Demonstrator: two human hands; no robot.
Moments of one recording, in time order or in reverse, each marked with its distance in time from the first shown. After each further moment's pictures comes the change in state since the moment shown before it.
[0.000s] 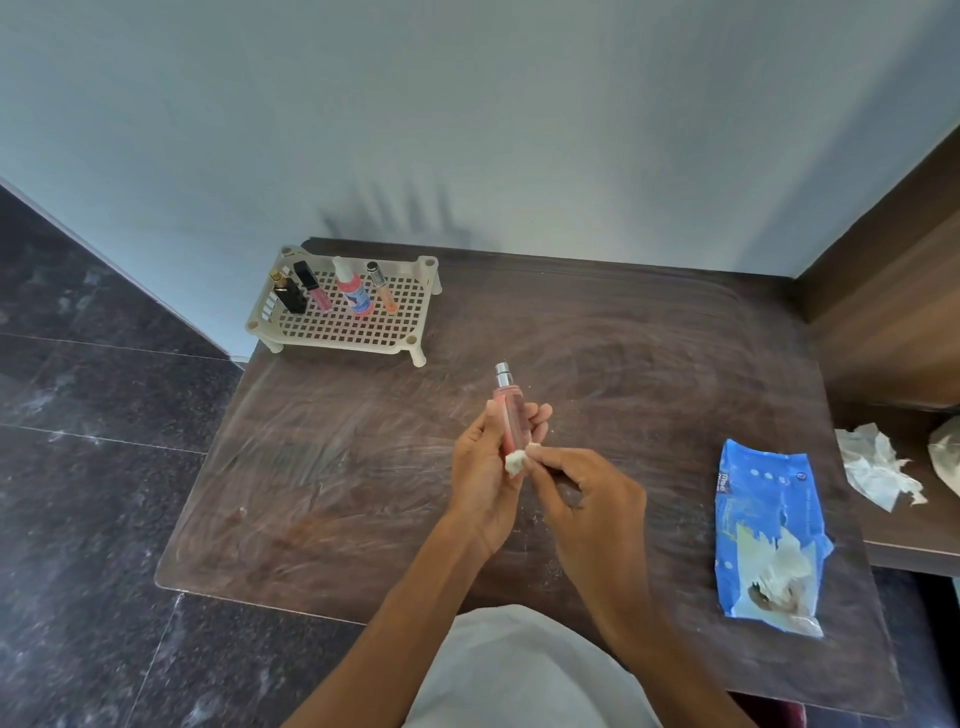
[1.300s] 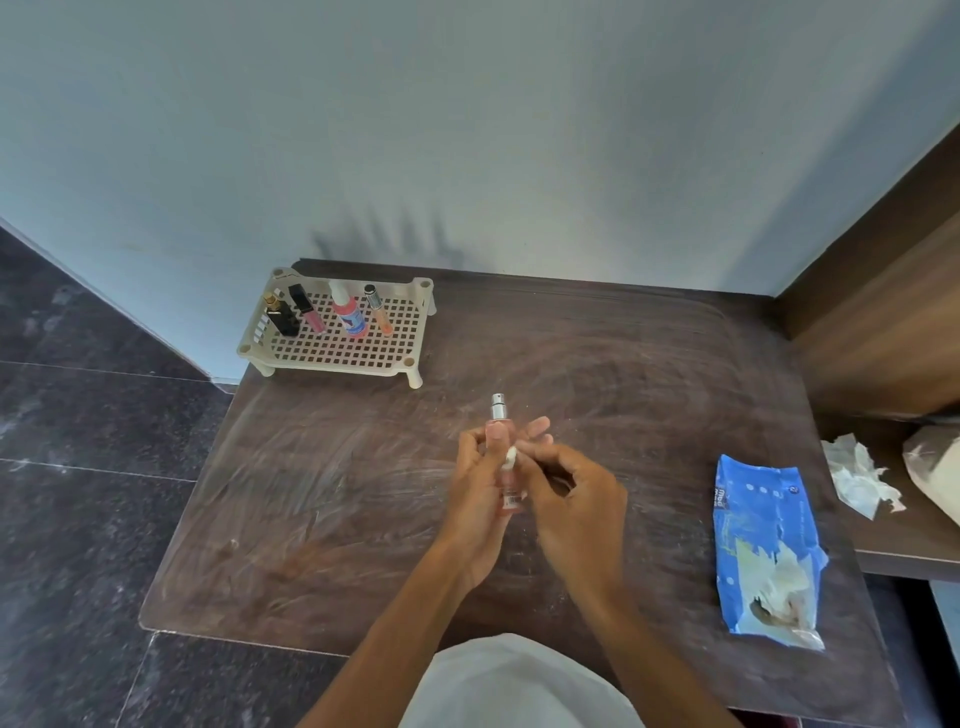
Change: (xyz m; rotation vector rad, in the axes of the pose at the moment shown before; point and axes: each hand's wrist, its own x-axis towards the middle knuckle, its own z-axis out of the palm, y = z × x) left_hand -0.006 0.015 -0.016 0.146 -0.239 0.027; right_hand 0.019 -0.021 0.024 0.237 -0.005 0.313
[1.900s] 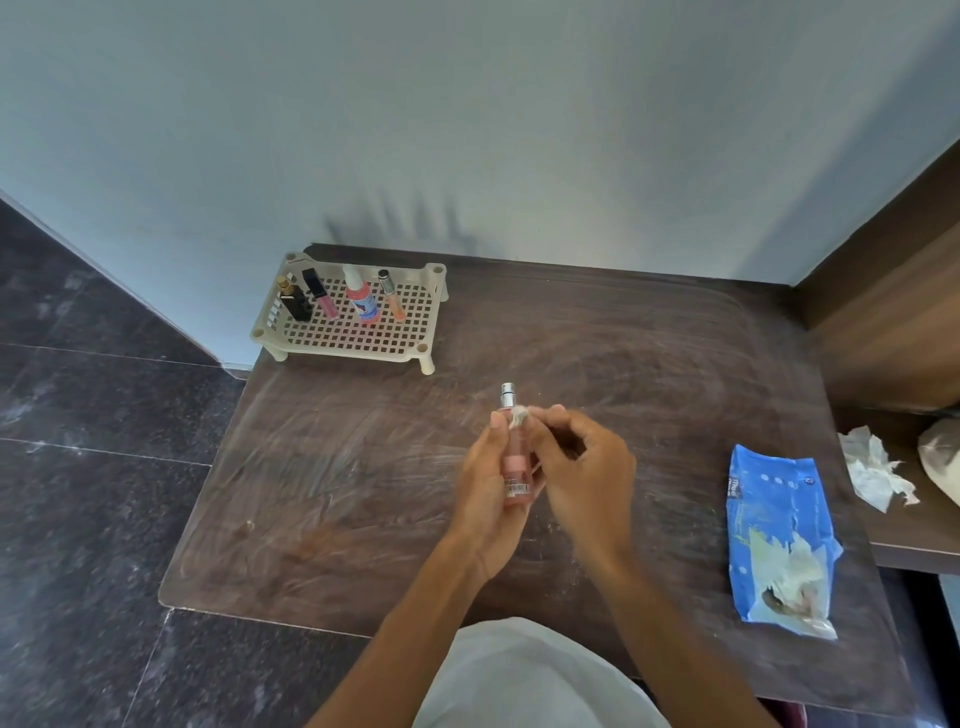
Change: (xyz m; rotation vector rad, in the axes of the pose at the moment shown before) left_hand -0.005 0.004 -0.001 -0.216 0.030 -0.046; right_hand 0.012 -0.016 0.007 0.042 0.006 0.028
